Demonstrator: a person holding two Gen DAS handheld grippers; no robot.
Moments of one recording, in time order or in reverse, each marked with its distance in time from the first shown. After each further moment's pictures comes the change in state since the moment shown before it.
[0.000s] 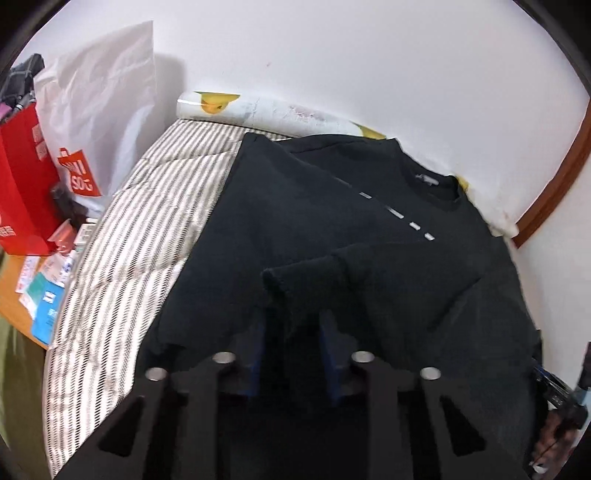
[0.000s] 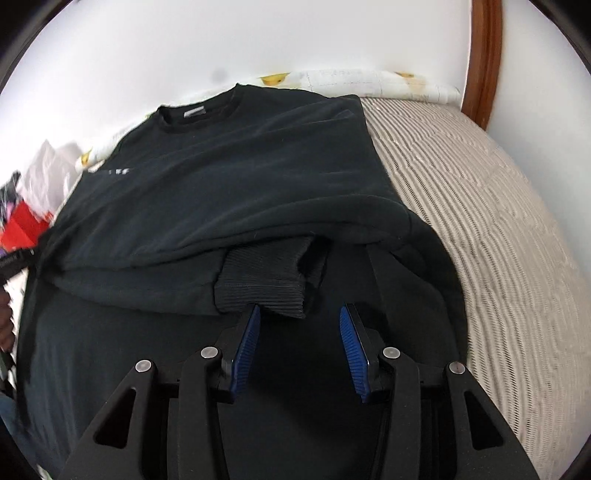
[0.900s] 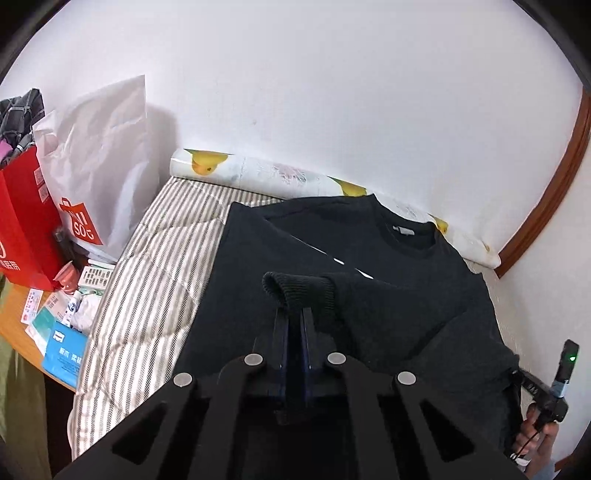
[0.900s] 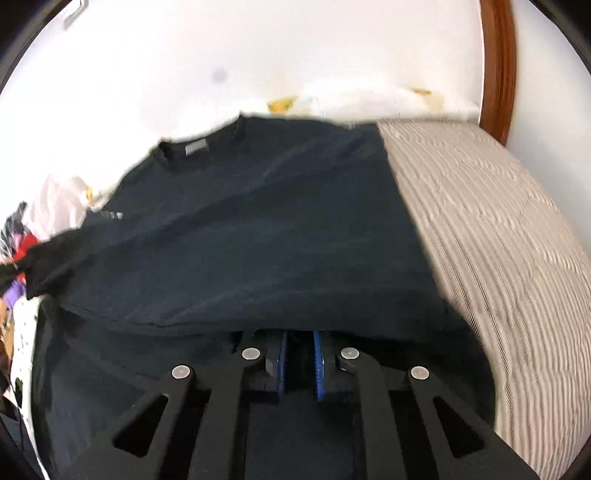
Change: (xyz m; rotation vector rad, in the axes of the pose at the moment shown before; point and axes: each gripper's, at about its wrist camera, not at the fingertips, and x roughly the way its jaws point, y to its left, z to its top) left arm -0.036 -0.009 0.045 -0.002 -0.107 -0.023; right arm 0.011 -0.005 0.049 0.037 -0.094 0.056
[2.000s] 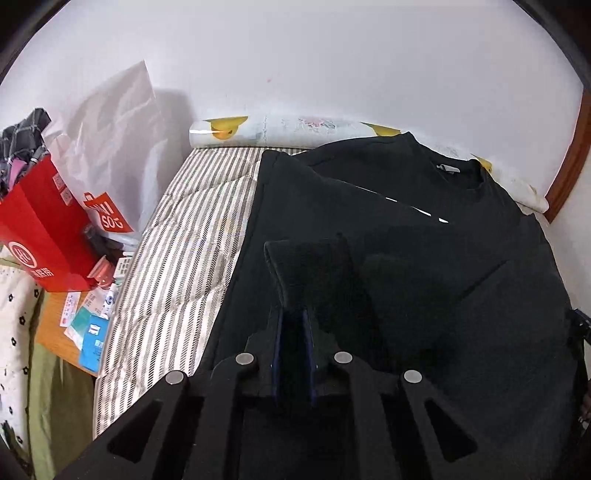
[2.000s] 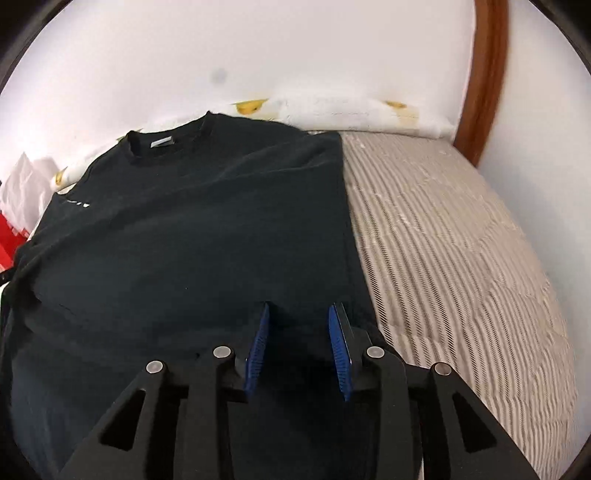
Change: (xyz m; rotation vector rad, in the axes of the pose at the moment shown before) left arm 0.027 -0.003 -0.034 0.144 0.088 0.216; right arm -0.002 -0.009 -0.006 -0.107 0.023 -0.181
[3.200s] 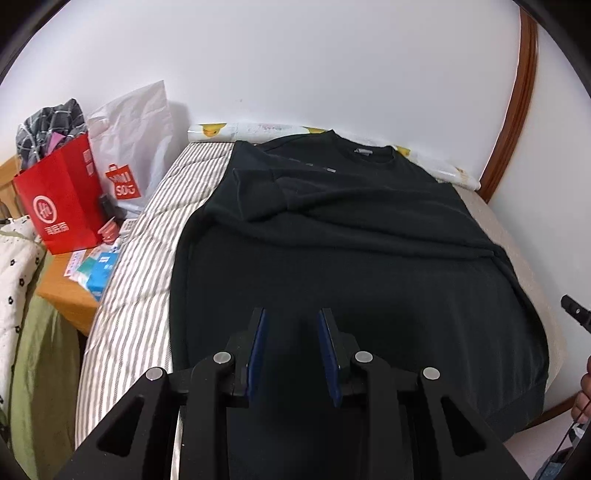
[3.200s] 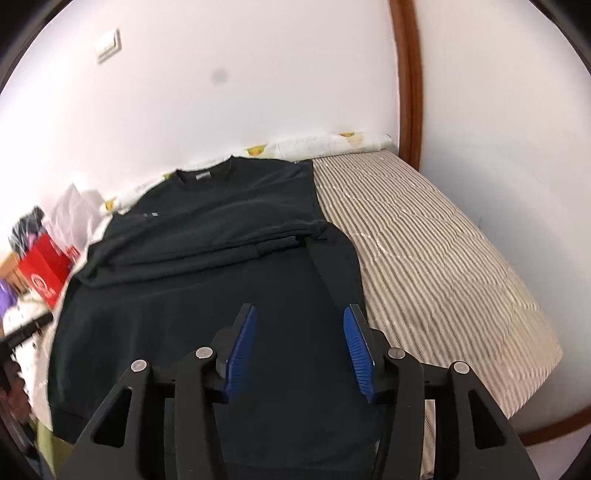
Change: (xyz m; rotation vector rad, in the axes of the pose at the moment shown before) left arm -0.142 -0.026 -0.139 0.010 -0.079 -0.117; right arm -0.188 -0.020 -0.138 0.166 -0.154 0.057
